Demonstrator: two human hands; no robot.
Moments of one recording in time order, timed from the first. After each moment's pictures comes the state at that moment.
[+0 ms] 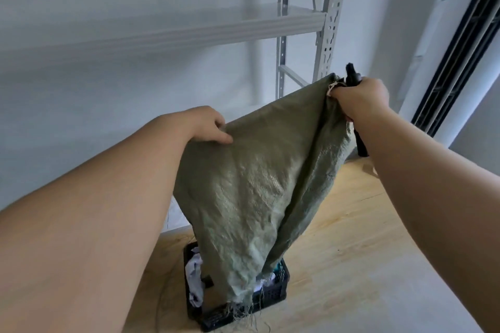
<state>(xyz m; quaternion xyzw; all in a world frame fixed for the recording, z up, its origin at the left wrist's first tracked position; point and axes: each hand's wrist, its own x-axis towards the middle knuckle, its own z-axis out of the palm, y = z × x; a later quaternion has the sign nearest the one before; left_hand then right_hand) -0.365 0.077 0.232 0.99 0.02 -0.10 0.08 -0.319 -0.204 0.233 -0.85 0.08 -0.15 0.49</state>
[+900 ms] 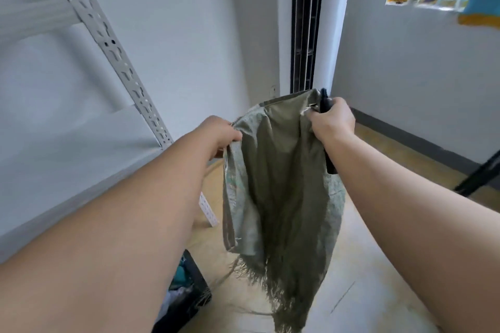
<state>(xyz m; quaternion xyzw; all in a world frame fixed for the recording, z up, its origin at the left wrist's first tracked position) -0.214 -0.402 0.136 0.89 0.07 -0.17 0.41 -0.256 -0.615 0.119 -0.79 0.27 -0.15 0.53</state>
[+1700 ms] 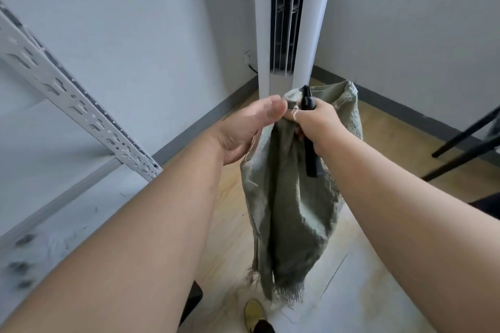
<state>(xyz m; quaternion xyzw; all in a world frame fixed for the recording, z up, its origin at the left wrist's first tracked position) -0.097 -0.452 0.068 0.63 -0.15 -0.41 0.64 -0.121 -0.612 0.032 -0.70 0.30 -0.05 0.64</state>
